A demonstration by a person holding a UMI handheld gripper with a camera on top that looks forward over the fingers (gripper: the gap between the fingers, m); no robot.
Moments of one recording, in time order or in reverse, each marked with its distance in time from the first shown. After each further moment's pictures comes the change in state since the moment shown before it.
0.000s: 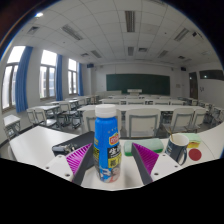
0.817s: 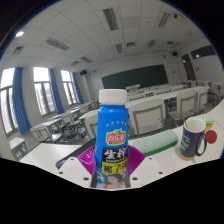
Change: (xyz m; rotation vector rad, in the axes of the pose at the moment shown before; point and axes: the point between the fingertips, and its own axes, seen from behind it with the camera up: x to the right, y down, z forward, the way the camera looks) arm -0.010 0.004 0.055 0.018 -0.048 0.227
